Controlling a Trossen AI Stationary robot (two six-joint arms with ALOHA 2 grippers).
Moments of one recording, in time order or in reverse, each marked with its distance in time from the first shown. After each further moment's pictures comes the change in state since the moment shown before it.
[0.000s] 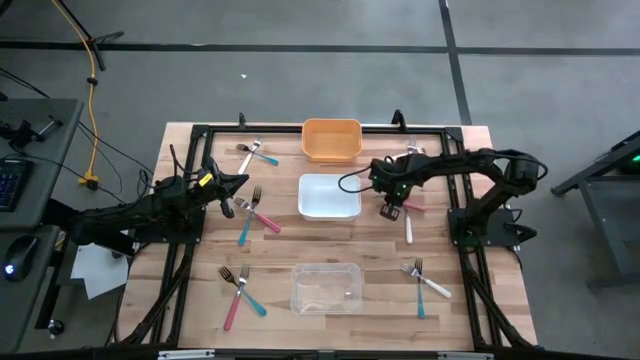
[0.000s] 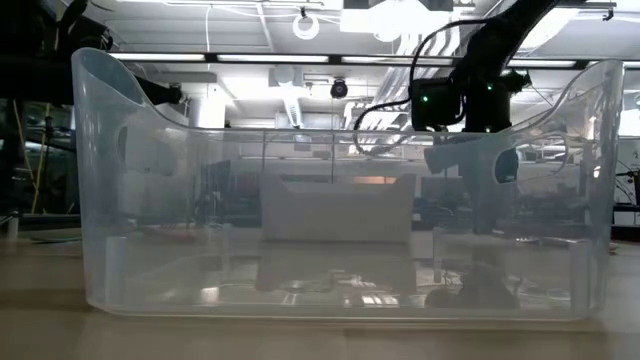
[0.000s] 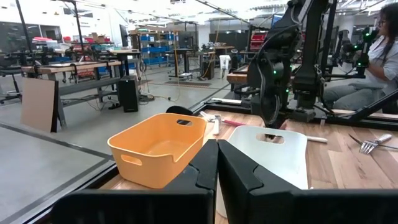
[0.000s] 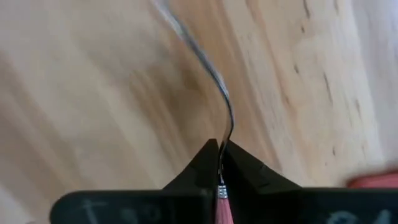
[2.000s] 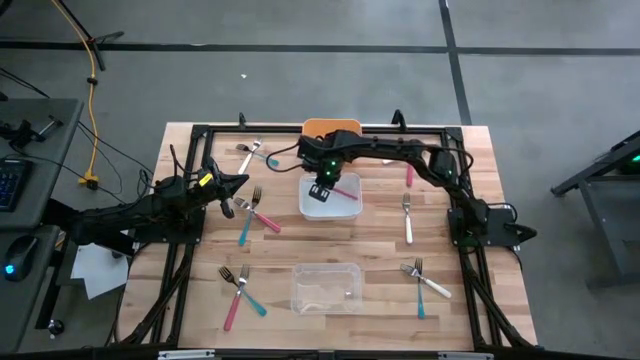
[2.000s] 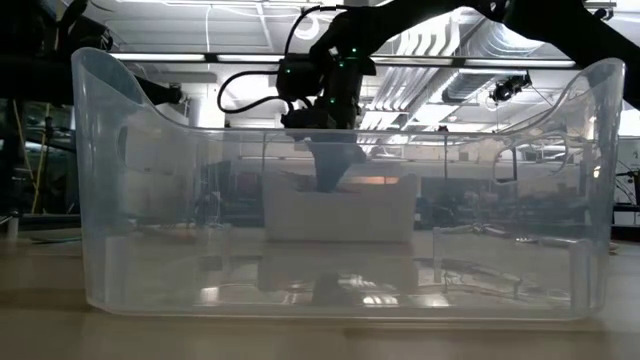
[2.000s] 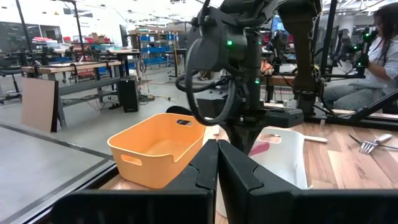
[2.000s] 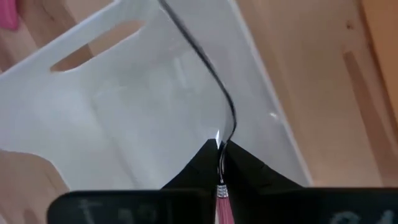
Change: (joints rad) left arm 0.000 0.000 0.000 0.000 0.000 0.000; right arm 0.067 0.668 1.134 -0.347 -0.096 0.062
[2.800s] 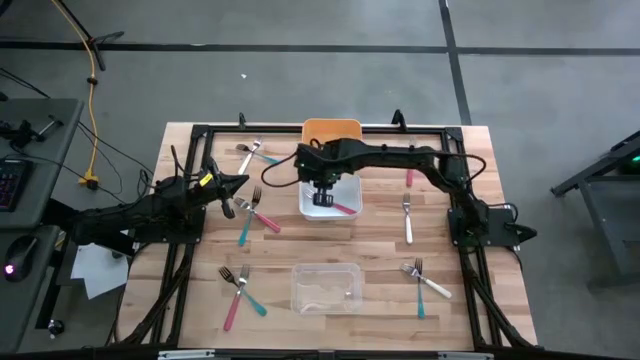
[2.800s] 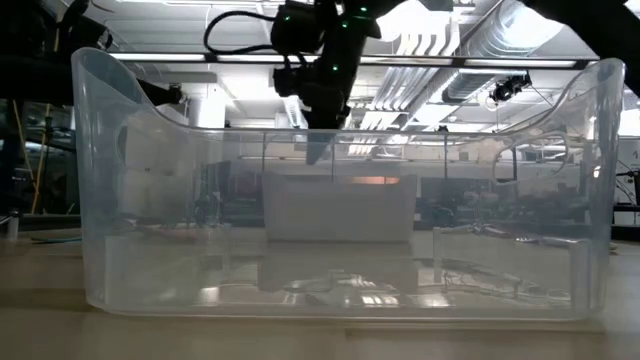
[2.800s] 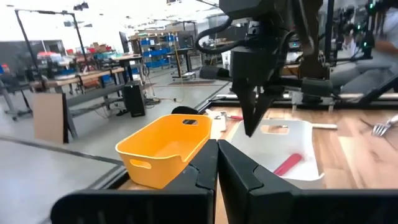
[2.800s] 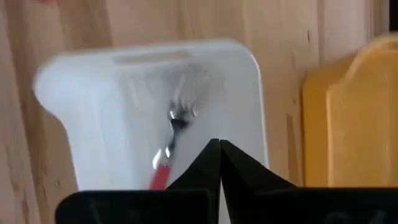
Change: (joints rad) left arm 0.000 0.003 0.000 -0.006 0.000 0.110; right arm 0.097 -0.112 -0.040 0.099 0.227 -0.280
